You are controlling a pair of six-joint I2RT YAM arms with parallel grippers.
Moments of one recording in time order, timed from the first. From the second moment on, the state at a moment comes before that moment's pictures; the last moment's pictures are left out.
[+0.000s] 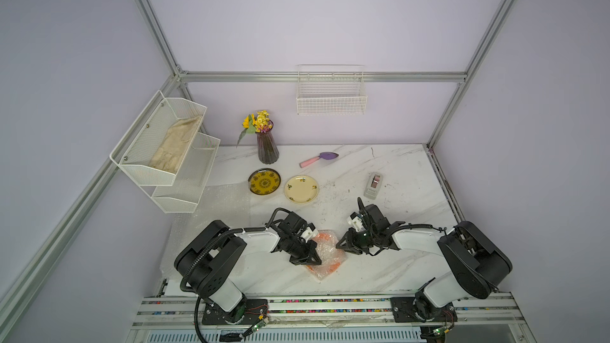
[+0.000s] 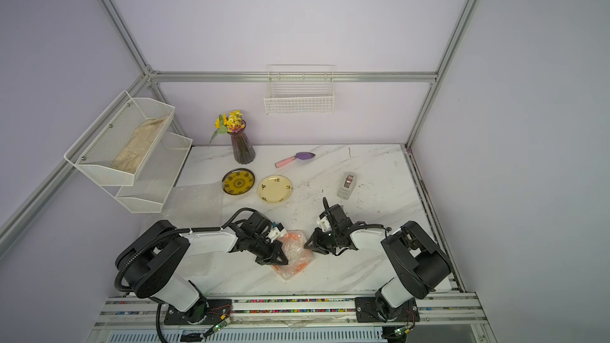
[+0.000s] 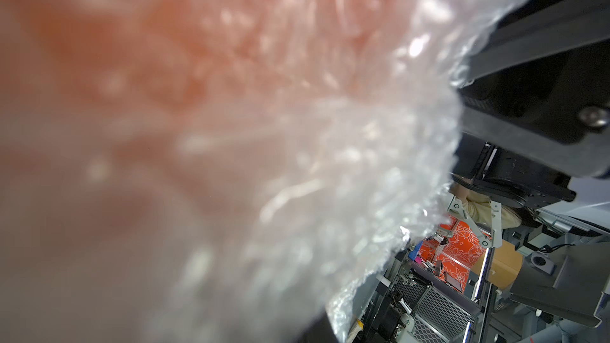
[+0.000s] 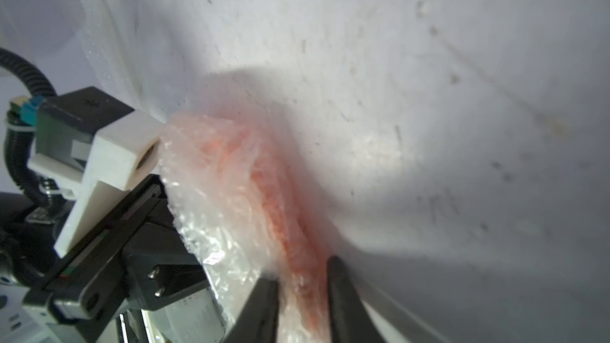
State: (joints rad) left arm -0.67 1.60 0.63 -0.22 0.74 -0.65; right arm 0.60 1.55 0.56 -0.01 -0.66 0.87
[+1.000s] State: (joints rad) left arm -0.15 1.81 1.33 -1.05 -0.23 -0.30; right arm -0.15 1.64 1.01 -0.23 -0.57 0.76
